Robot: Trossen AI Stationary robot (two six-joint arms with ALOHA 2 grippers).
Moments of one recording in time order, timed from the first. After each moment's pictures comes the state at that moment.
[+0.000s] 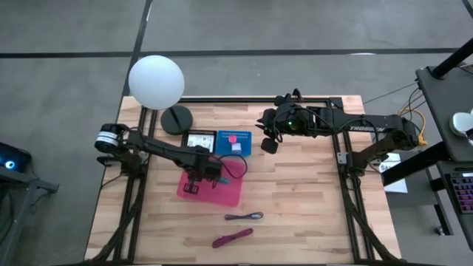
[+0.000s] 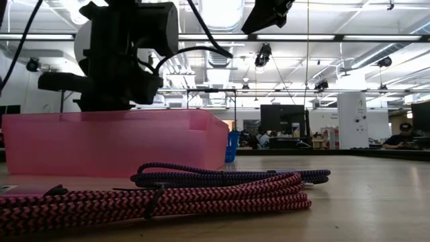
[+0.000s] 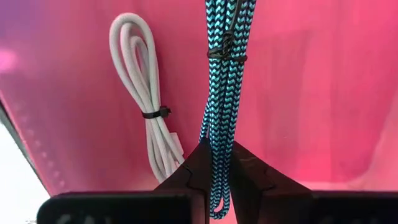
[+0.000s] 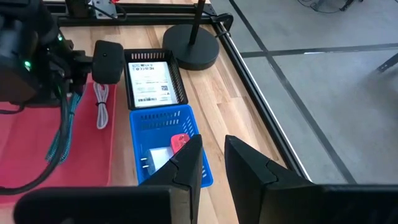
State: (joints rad) left arm -0.12 1.66 1.07 -0.97 -0.11 0.09; right arm -0.09 1.41 1.37 -0.60 0.30 0.00
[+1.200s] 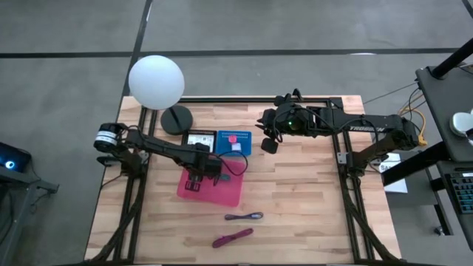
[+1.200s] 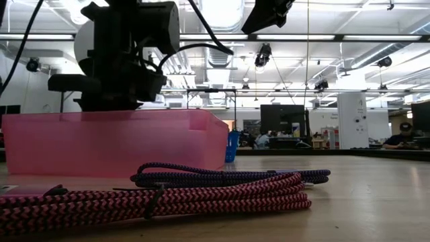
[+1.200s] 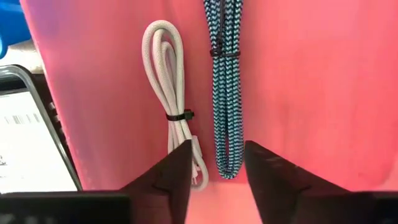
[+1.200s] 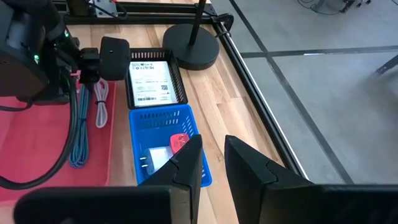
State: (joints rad) left arm -0.10 1.65 1.07 -0.95 -0.14 0.09; right arm -0.09 1.41 1.37 -0.60 0.30 -0.01
